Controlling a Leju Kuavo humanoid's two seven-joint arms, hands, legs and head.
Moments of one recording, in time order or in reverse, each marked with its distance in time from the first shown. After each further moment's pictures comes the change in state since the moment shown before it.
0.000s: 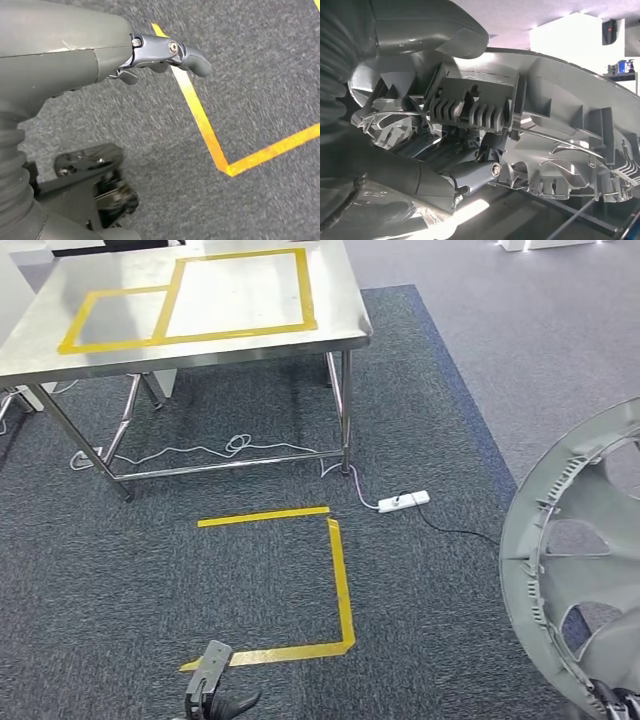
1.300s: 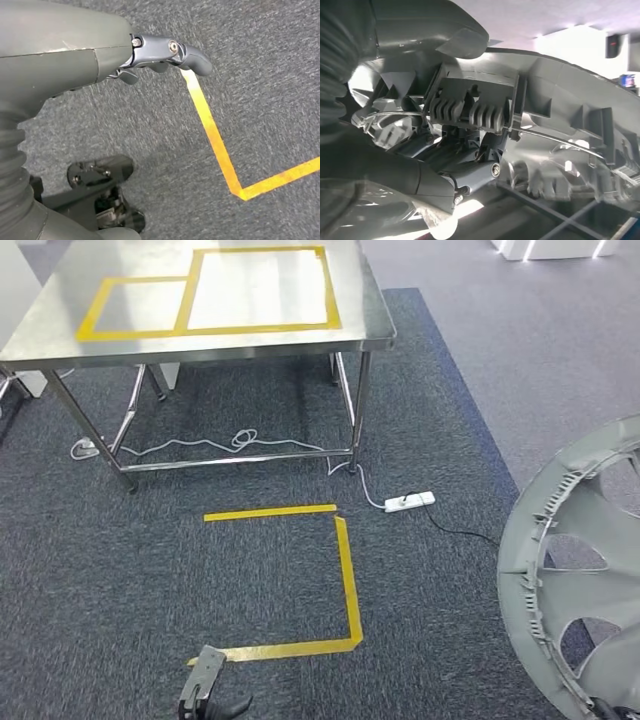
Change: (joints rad) left arm 0.021 0.004 0.008 0.000 0.009 0.045 -0.005; right arm 0.076 0.046 -0.008 -0.056 0.000 0.041 -0.013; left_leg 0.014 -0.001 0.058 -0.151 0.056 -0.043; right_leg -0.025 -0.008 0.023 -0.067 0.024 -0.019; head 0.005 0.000
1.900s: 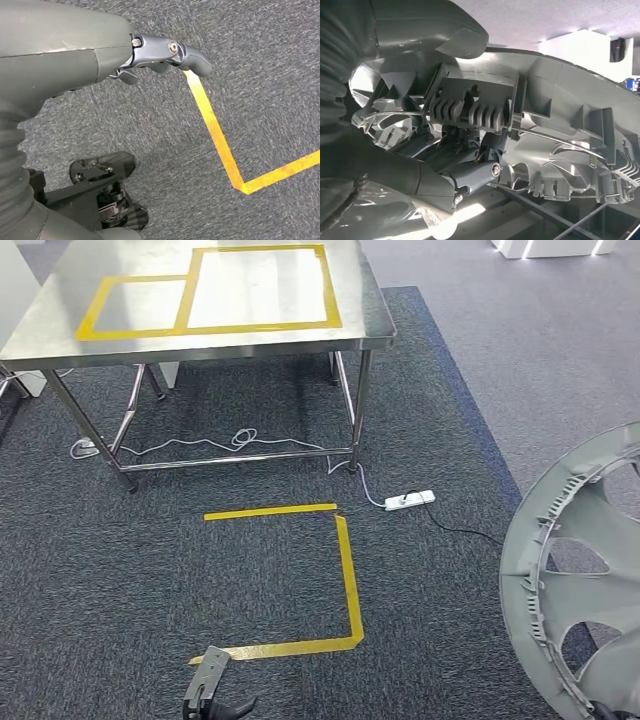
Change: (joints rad) left arm 0.000 -0.008 -0.002 0.000 -0.011 0.003 0.005; right arm 0.017 0.032 0.000 -0.003 0.001 -0.005 -0.014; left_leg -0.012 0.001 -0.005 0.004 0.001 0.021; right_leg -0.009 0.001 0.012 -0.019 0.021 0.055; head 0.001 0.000
